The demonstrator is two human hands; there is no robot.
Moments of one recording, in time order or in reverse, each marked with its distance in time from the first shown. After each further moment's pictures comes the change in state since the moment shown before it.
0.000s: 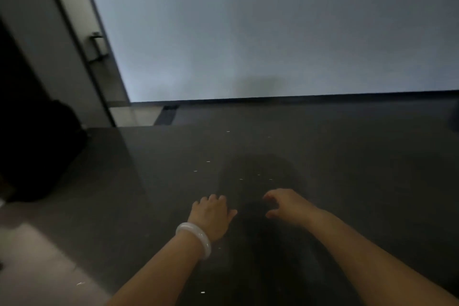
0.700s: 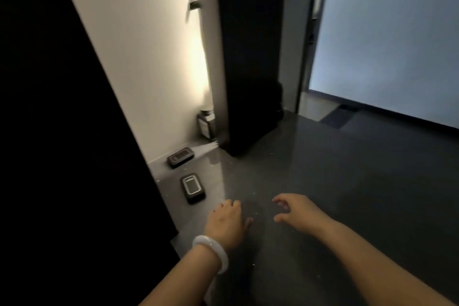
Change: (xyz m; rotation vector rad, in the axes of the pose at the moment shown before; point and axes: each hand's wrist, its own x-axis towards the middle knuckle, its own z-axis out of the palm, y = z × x) left_hand -0.124 -0.303 0.025 -0.295 0.129 -0.877; right_hand 0.173 -0.365 0.143 -0.080 -0.357 -0.637
